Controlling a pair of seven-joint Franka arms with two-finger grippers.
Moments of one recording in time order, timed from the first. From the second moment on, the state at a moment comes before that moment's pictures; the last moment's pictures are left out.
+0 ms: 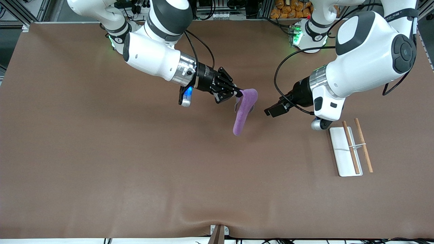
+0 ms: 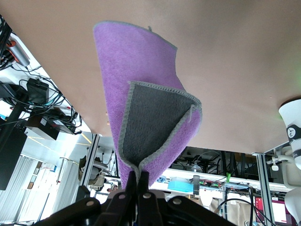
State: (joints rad) left arm -0.13 0.25 -0.29 -1.49 -0.43 1.81 -1.02; right arm 0.66 0.30 0.08 -1.63 1.06 2.46 1.52
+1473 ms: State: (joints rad) left arm -0.22 0.28 -0.29 -1.48 -0.43 1.68 -1.12; right arm 0.73 0.31 0.08 -1.58 0.92 2.46 1.52
